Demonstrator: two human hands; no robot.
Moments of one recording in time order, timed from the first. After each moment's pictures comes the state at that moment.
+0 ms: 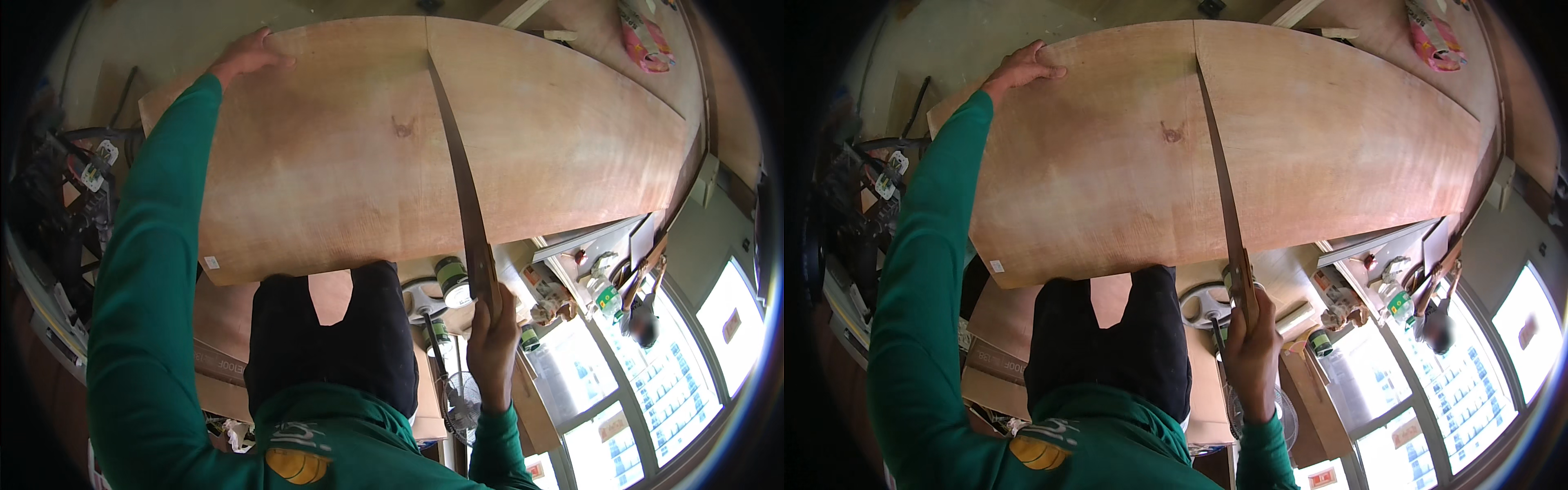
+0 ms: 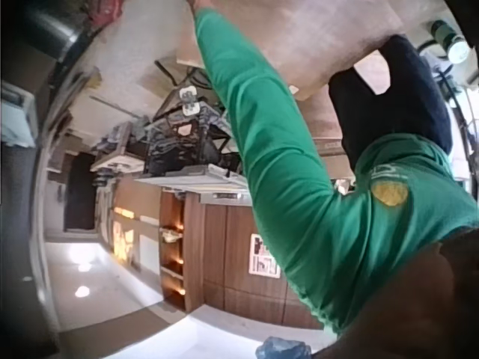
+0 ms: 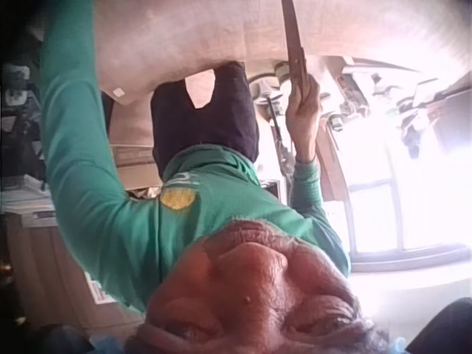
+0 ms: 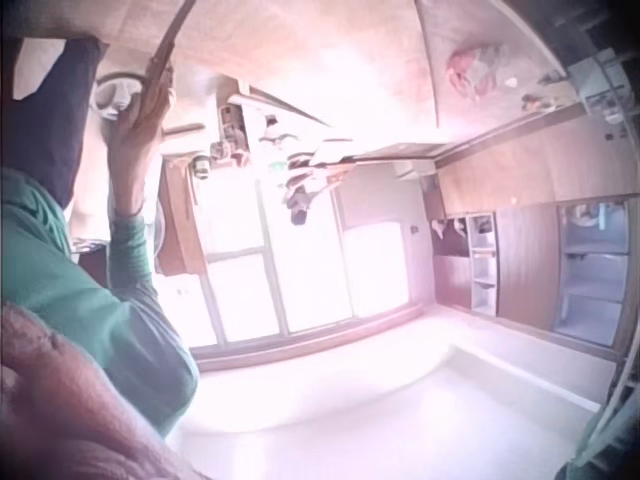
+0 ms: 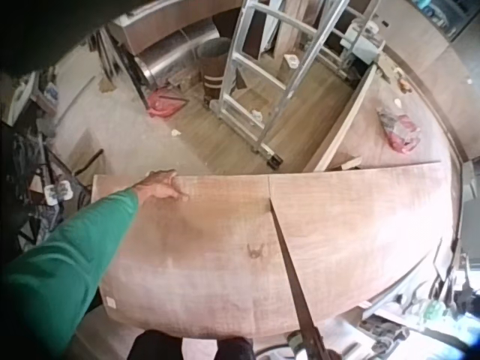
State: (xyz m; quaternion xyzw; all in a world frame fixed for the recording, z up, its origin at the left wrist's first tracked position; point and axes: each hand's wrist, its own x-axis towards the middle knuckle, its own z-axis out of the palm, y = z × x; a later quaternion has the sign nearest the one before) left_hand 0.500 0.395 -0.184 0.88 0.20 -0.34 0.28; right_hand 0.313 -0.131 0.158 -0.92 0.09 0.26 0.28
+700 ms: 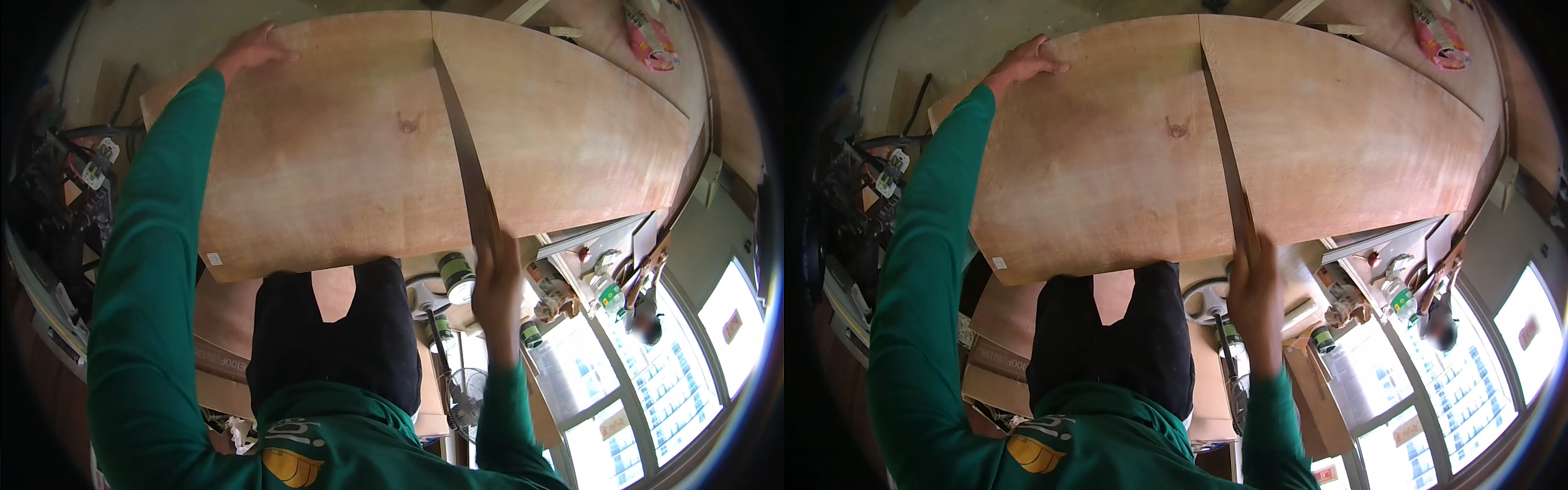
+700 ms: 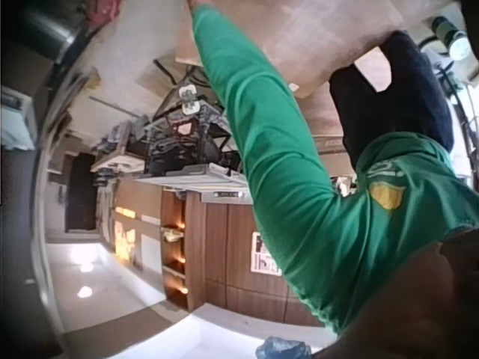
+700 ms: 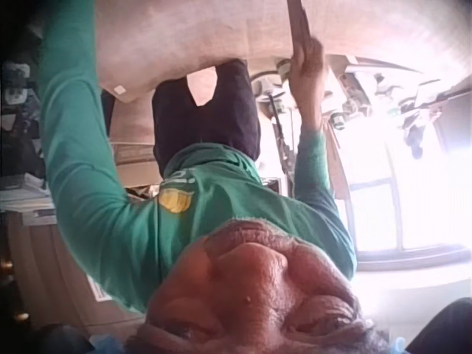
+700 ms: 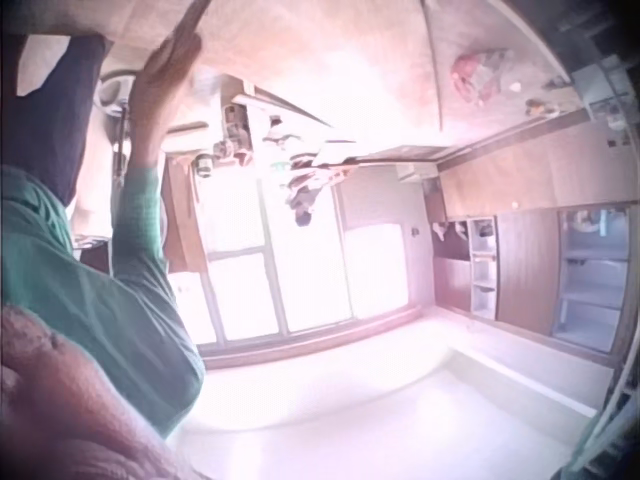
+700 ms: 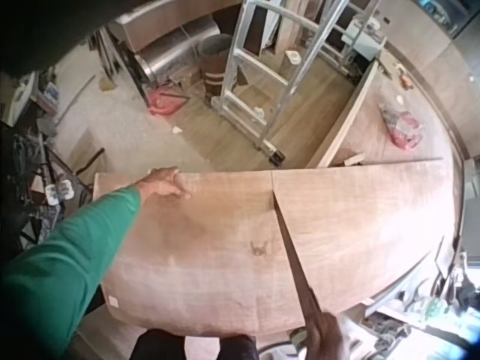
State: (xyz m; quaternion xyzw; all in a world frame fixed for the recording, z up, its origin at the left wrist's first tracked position) left_hand 0.504 0.395 -0.176 0.88 0.19 -0.35 0.27; right_hand 0.360 -0.121 0.092 -0.93 -0.01 0.24 0.28
